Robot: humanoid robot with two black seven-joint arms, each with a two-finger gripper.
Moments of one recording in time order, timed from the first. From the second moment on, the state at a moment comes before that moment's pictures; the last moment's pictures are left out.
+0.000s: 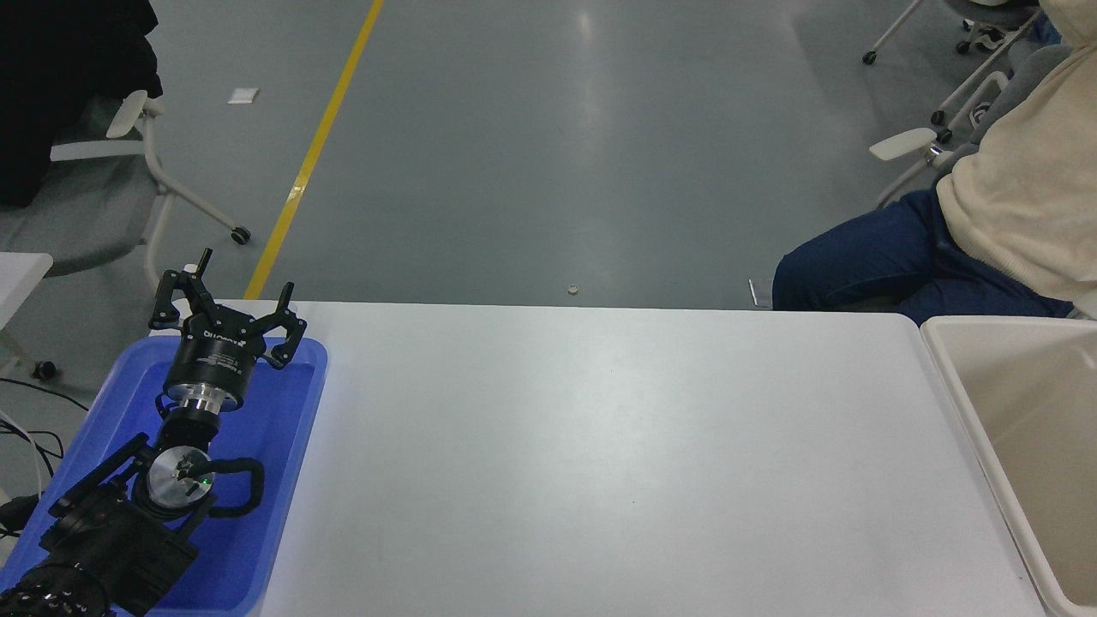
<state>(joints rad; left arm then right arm) -0.52 0.25 -0.99 -0.52 -0.07 -0.60 -0.40 1.02 -0.76 -0.84 0.51 -0.40 0.17 -0.08</state>
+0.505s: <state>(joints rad) -0.52 0.25 -0.99 -0.52 -0.07 -0.60 -0.40 0.72 -0.54 -0.64 0.15 -0.40 0.06 -0.08</state>
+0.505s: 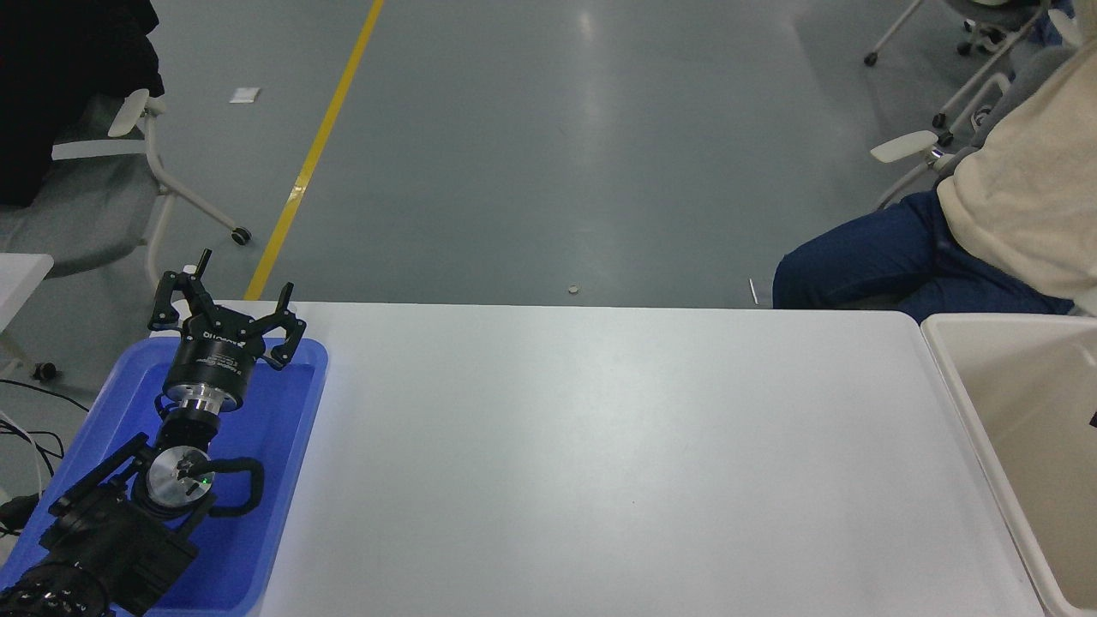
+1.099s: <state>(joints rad) -0.52 0.25 -0.99 -0.52 -0.07 -0.60 -0.40 0.67 -0.49 -0.60 0.10 -0.40 -0.08 -0.08</state>
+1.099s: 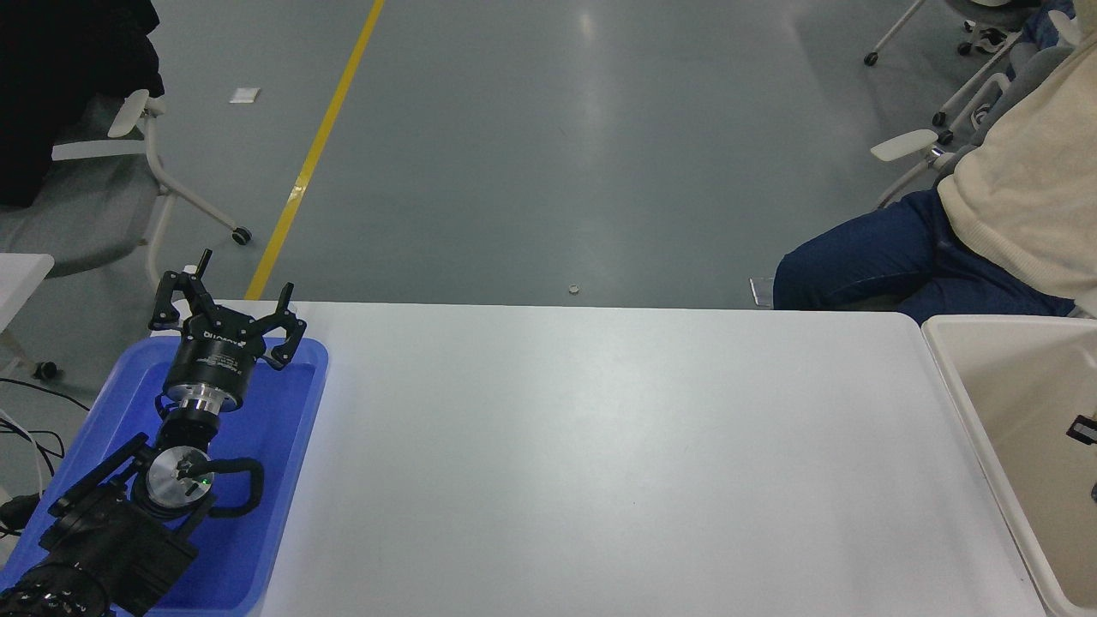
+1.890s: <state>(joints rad) -0.52 0.25 -1.00 -0.52 -0.07 -0.60 -0.40 0.76 -0.54 -0.60 0.20 -0.40 -0.12 -0.08</state>
